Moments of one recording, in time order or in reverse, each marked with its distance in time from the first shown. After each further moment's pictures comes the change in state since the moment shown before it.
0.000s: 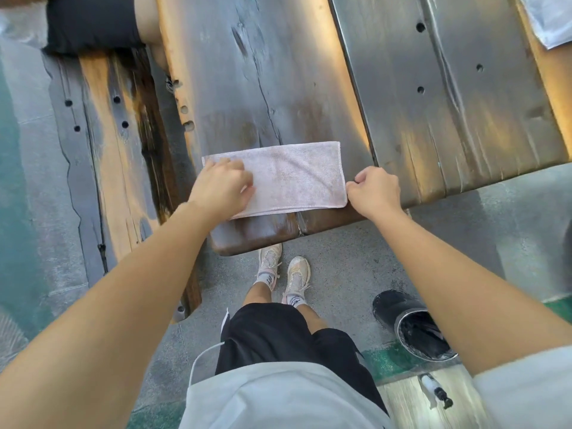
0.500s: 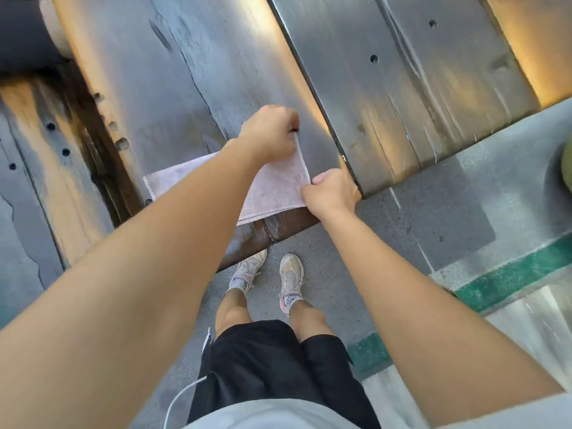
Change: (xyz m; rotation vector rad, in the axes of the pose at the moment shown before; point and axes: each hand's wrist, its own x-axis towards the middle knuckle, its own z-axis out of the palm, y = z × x) left_hand 0.162 0.113 0.002 -0.243 -0.138 0.112; right_hand -0.006 -0.007 0.021 0.189 0.041 0.240
